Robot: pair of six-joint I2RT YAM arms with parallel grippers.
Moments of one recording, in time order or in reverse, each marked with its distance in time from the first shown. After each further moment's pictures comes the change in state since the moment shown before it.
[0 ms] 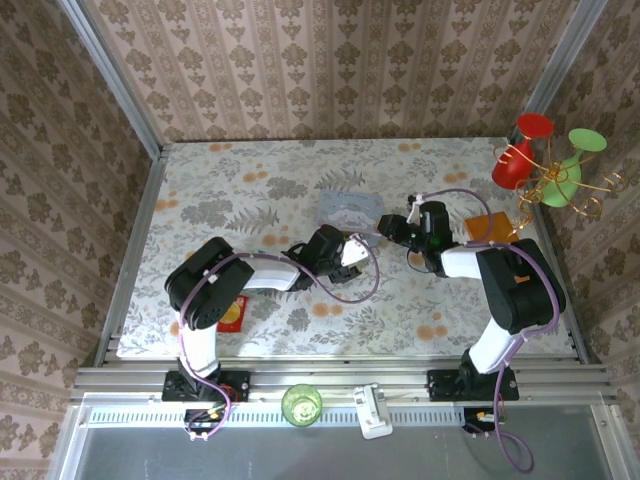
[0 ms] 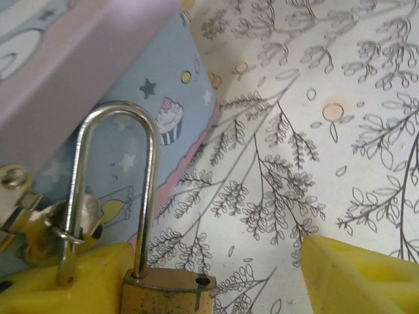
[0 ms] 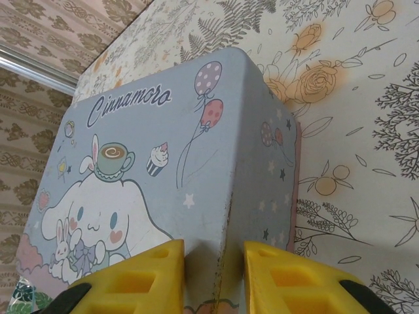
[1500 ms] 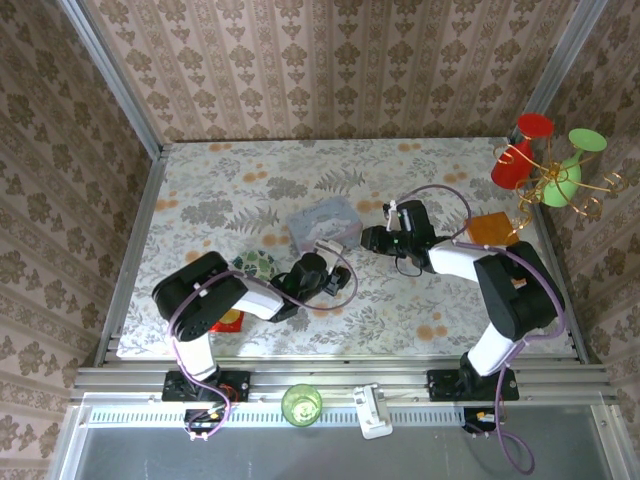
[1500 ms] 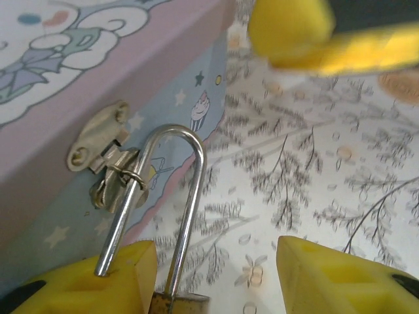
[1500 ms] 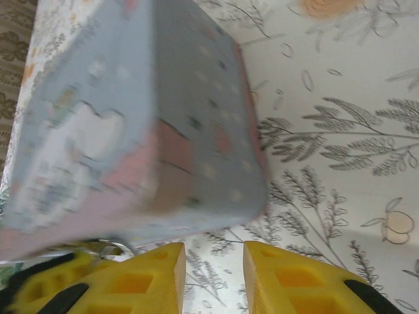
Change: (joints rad) left arm -0.068 -0.082 -0.329 0.401 -0.197 -0.654; right arm 0.126 -0.048 0.106 -0.334 0.004 -0.110
